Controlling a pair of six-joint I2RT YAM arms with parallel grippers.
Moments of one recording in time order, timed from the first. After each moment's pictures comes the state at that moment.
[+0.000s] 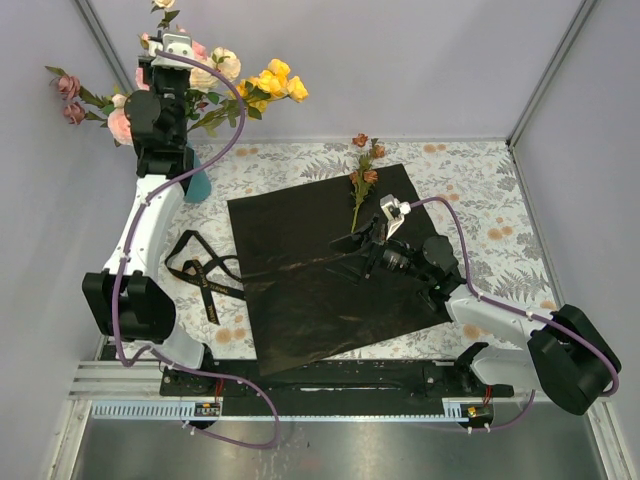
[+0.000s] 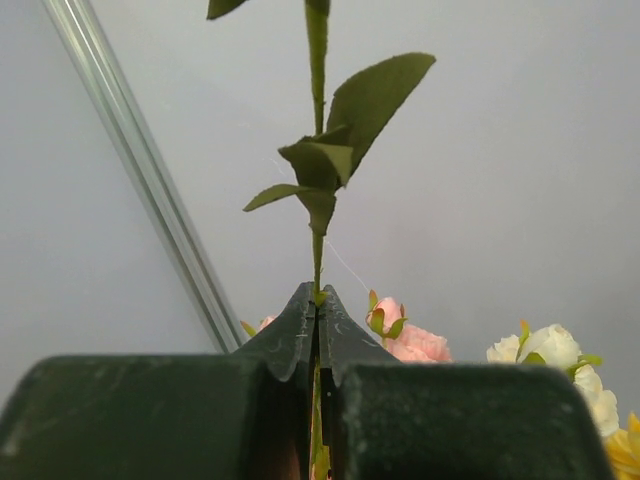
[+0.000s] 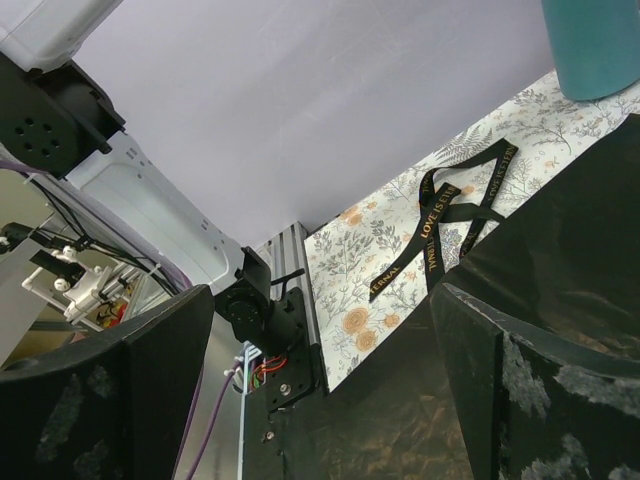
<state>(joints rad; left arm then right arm) -0.07 1.56 1.60 0.53 -0.11 0.47 0.68 1.20 0.49 0.97 -0.59 0.75</state>
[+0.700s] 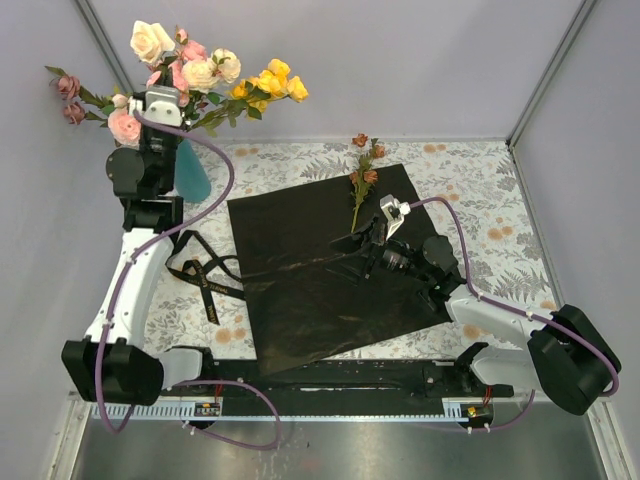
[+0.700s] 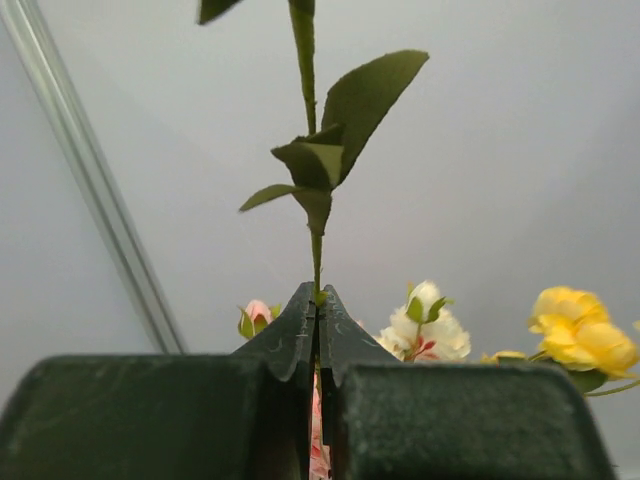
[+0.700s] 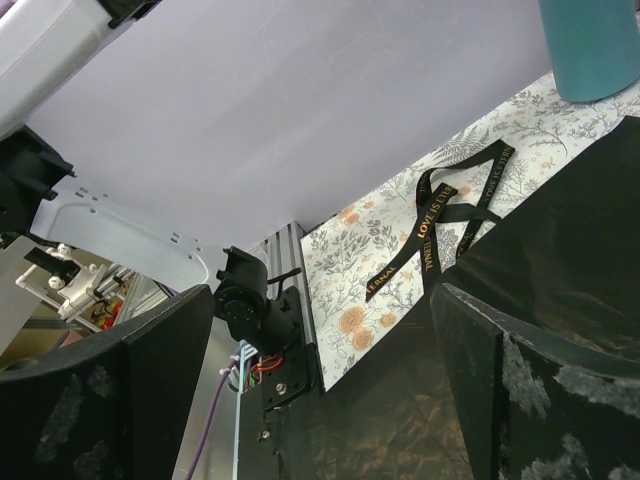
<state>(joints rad) -0.07 1.25 1.24 0.62 0.04 0.36 0.68 1.20 0.49 0.97 -0.59 0.74</state>
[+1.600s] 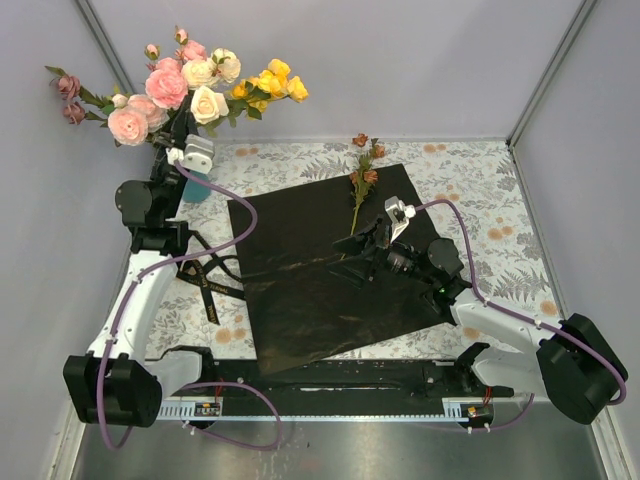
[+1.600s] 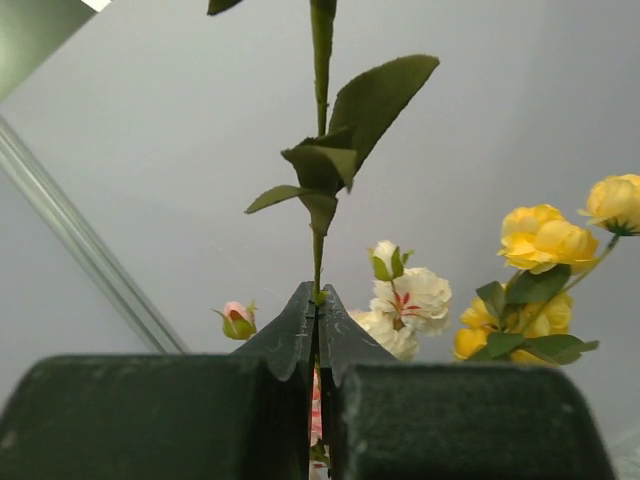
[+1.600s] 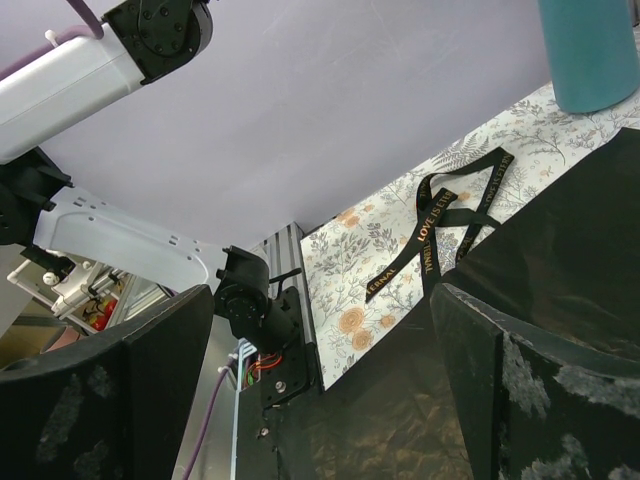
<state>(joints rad) -0.06 1.11 1.00 0.73 0.31 0.59 0.68 1.14 0.48 0.95 -0.59 0.72</state>
